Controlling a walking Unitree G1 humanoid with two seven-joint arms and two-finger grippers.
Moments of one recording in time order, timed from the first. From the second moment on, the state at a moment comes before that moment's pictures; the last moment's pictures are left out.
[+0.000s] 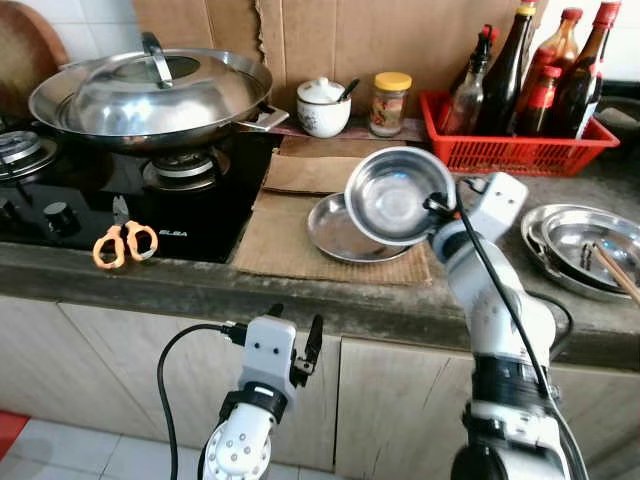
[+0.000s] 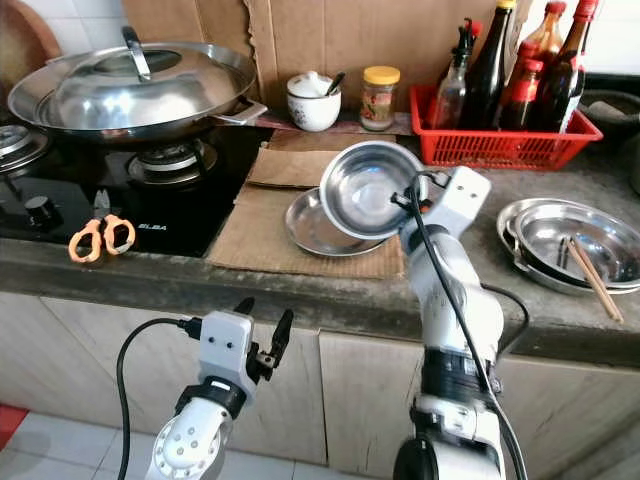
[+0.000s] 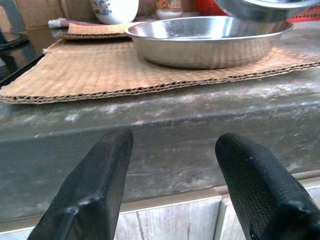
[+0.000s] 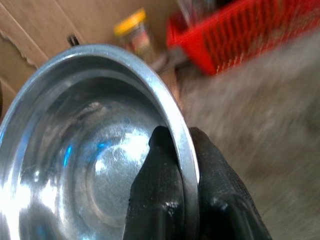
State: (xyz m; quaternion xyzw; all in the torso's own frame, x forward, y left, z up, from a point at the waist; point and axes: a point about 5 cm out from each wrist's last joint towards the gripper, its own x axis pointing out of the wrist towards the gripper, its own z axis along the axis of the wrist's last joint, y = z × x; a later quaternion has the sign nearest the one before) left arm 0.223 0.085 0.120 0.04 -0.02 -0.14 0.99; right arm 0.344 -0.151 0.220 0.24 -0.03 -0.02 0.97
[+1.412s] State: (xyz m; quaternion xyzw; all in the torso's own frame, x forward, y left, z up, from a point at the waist) left arm 0.224 0.088 0.123 0.04 -0.04 -0.13 0.99; right arm 0.294 -0.117 0.231 -0.11 -0.24 -0.01 0.96
